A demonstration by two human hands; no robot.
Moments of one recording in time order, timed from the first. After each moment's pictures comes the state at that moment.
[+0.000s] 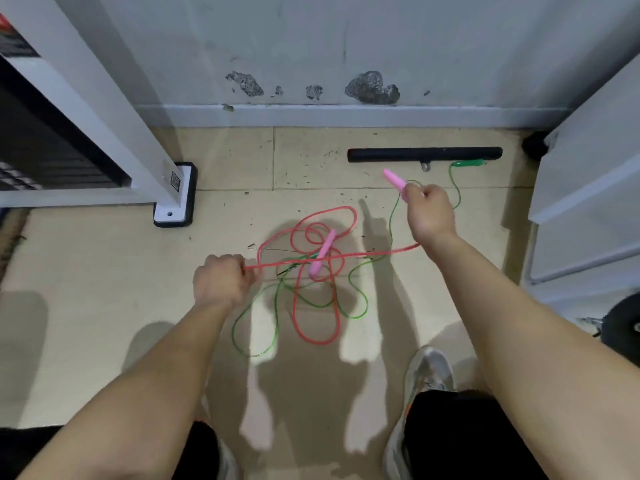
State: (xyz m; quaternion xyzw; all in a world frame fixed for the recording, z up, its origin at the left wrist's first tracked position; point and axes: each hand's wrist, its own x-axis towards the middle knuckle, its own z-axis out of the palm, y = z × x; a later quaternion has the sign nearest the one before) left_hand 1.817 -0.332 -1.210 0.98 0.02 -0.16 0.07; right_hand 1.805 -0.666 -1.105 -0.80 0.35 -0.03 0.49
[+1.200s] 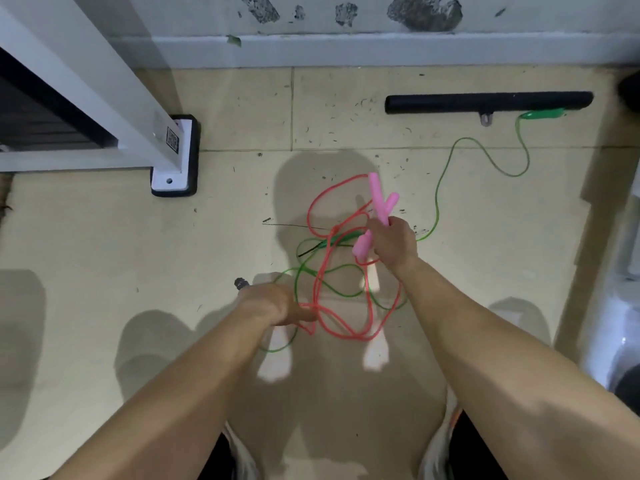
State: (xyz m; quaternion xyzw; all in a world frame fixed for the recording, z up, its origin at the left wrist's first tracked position) left_hand 1.814 -0.369 -1.268 0.85 -0.04 -0.52 -0.04; right_hand 1.830 -0.589 -1.281 -0.78 0.35 0.17 0.49
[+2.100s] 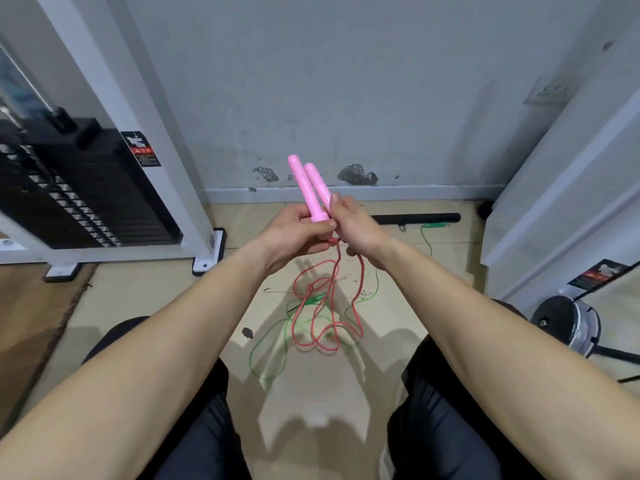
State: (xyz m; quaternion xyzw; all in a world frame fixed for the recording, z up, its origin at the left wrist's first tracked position) left_hand 1.753 -0.418 -0.916 0.68 -0.06 -0.26 0.69; right_hand 1.733 -0.561 -0.918 -0.83 0.09 0.06 0.55
